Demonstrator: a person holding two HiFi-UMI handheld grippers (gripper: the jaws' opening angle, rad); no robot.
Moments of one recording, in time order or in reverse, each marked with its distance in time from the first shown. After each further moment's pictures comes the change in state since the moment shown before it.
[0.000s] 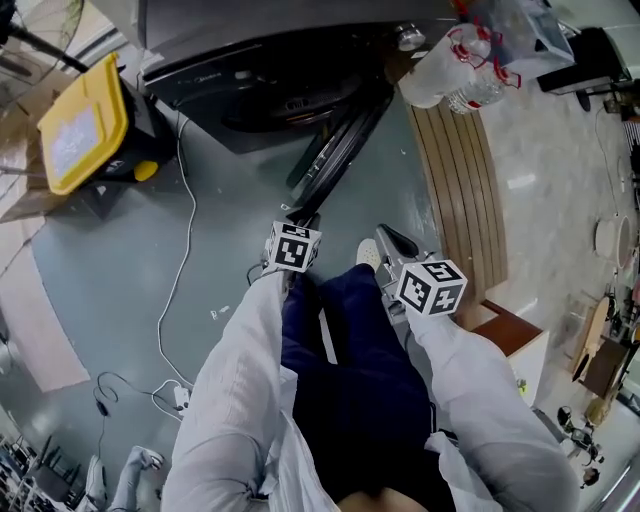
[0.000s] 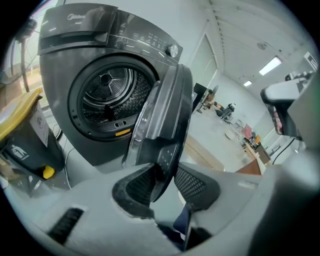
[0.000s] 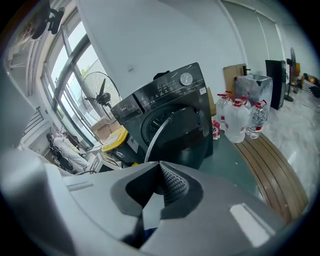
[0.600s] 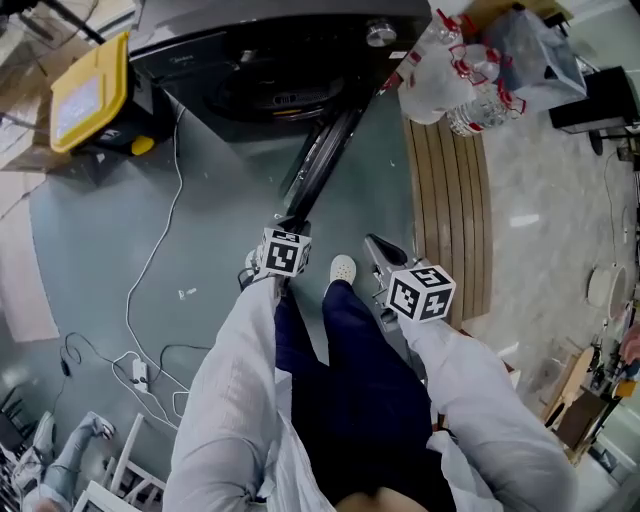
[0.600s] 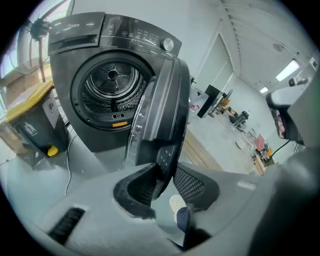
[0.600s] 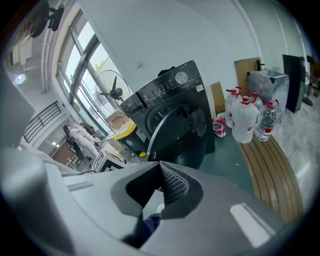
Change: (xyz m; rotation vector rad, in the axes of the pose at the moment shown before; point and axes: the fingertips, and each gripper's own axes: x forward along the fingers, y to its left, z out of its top) left arm 0.034 -0.103 -0.013 -0.140 0.006 0.126; right arm -0.070 -0.089 -0.012 -0.092 0.098 0.159
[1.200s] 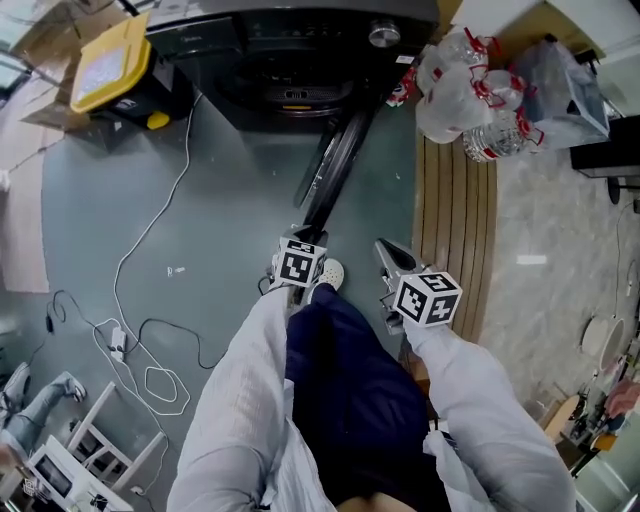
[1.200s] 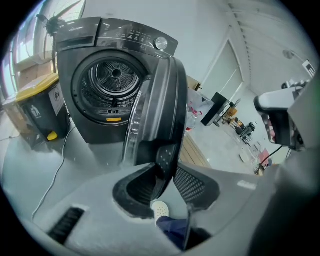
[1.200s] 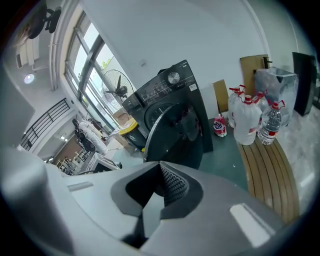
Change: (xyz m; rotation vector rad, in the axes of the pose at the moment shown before) left arm 0.032 -0.092 -0.009 -0.132 -0.057 0.036; right arm -0.036 -0.073 -0.007 -0.050 0.046 0.078
